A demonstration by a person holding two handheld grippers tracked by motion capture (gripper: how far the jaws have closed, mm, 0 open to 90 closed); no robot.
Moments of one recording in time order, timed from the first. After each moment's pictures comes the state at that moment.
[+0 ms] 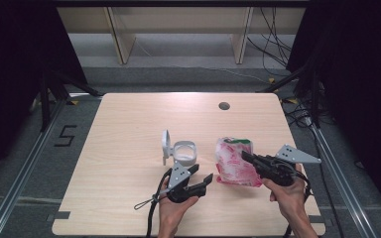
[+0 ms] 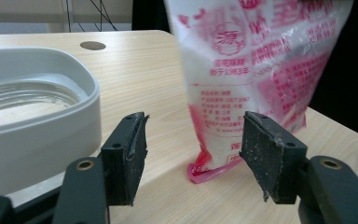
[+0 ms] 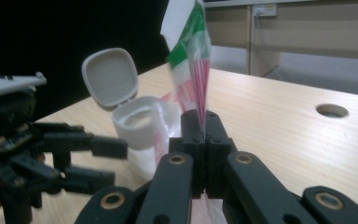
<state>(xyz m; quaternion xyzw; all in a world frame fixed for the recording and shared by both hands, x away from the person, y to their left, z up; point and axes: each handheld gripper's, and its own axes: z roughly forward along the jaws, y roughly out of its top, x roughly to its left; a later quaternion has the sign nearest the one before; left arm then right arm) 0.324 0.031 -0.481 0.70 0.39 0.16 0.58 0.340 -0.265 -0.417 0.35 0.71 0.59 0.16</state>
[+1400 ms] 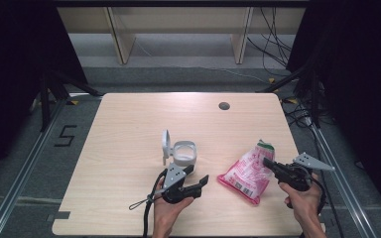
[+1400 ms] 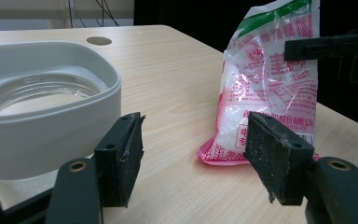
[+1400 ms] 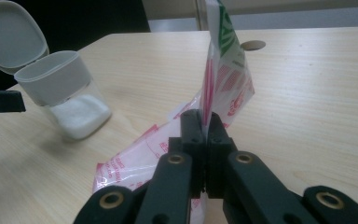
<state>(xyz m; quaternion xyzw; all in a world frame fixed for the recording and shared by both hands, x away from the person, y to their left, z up) 0.324 0.042 -0.484 0.71 0.39 0.16 0.57 0.347 -0.323 -0.465 0.46 0.69 0.53 0.16</state>
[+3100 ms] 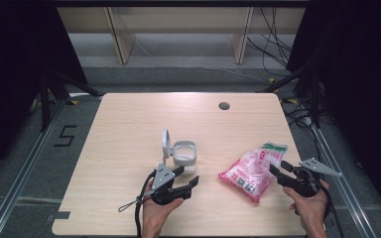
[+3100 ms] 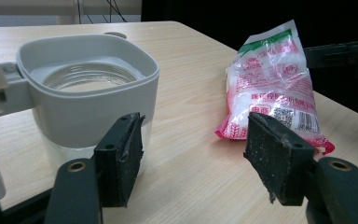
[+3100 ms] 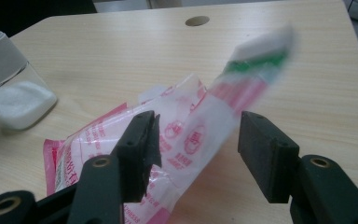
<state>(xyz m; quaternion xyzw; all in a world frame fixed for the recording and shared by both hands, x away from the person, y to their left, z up) 0.319 0.070 -0.480 0.71 0.38 0.17 0.56 0.334 -0.339 -0.467 0.52 0.69 0.46 0.22</state>
